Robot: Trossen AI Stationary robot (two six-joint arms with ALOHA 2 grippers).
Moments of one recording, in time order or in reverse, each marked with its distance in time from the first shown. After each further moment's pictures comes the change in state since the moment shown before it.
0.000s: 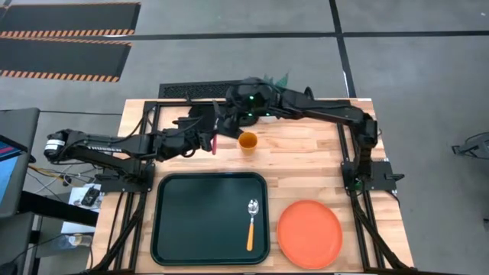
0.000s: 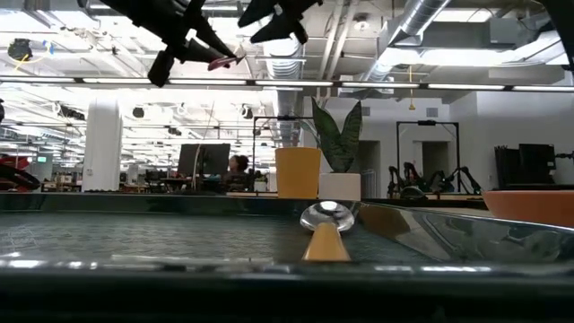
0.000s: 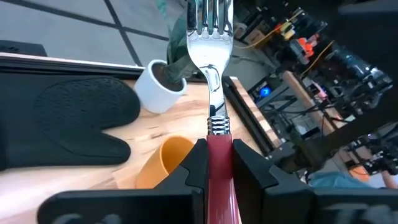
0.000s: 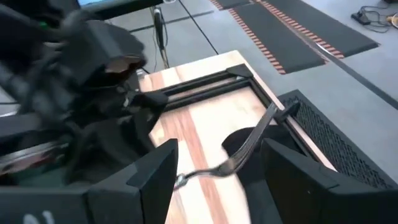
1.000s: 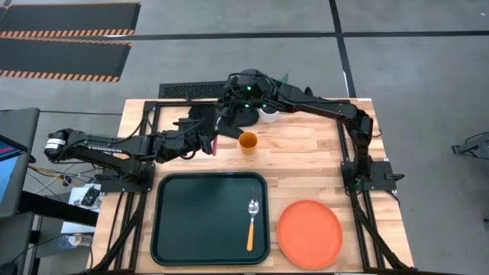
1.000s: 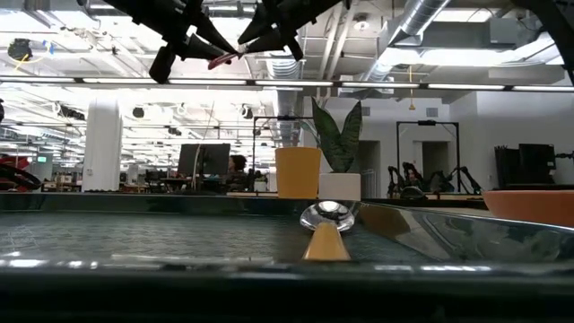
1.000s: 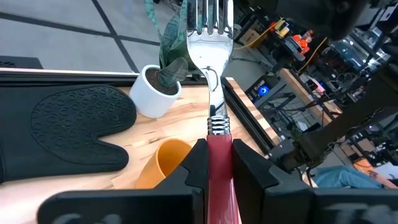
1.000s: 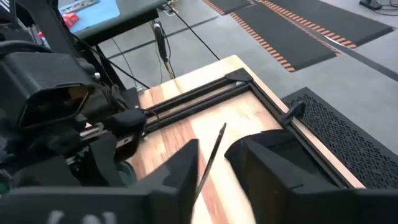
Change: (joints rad) left arm -0.023 0.005 0.000 0.024 -0.023 0.063; right arm -0.082 0.046 0.002 0.080 -0.102 0.082
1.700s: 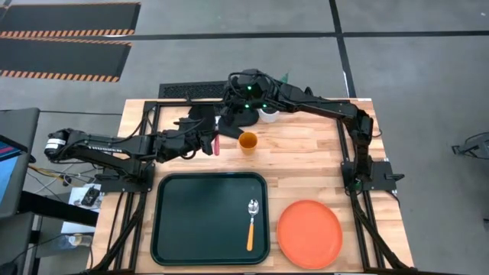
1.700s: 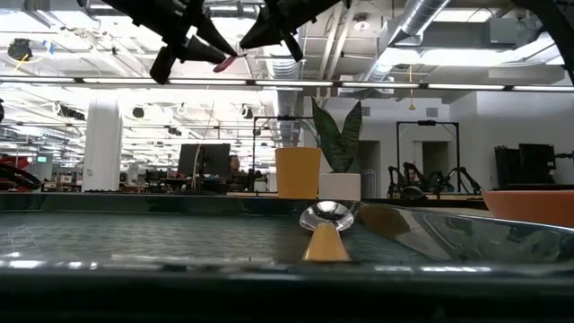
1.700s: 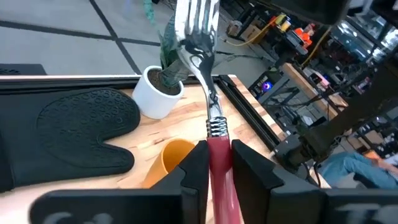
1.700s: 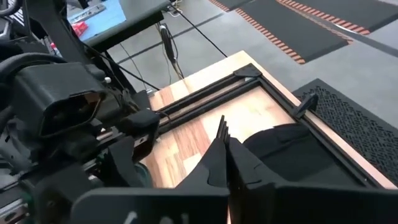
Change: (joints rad) left arm 0.001 0.000 0.000 -0.003 0.013 0.052; right arm -0.004 -0.001 0.000 -0.015 -0.005 0.051
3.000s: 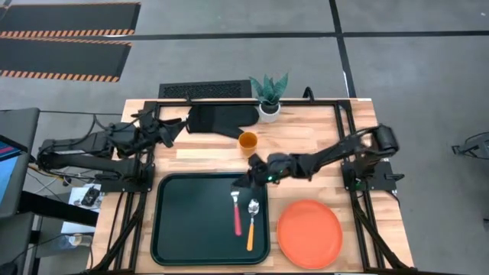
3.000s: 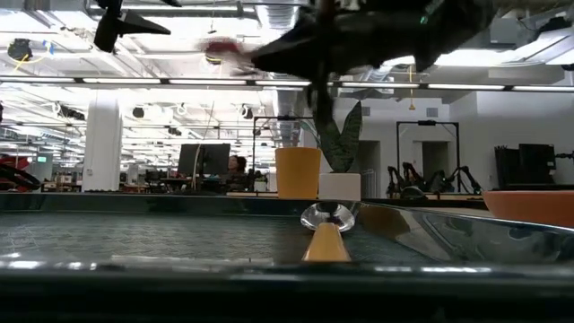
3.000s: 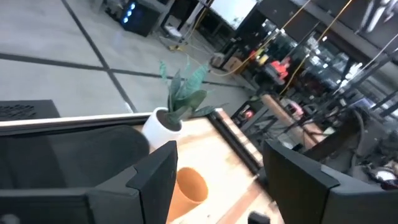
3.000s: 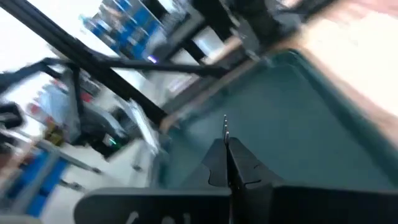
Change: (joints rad) left arm -0.001 -0.479 0.000 -0.329 -0.044 0.054; right arm 0.433 -0.193 -1.059 1.097 -0.042 0.457
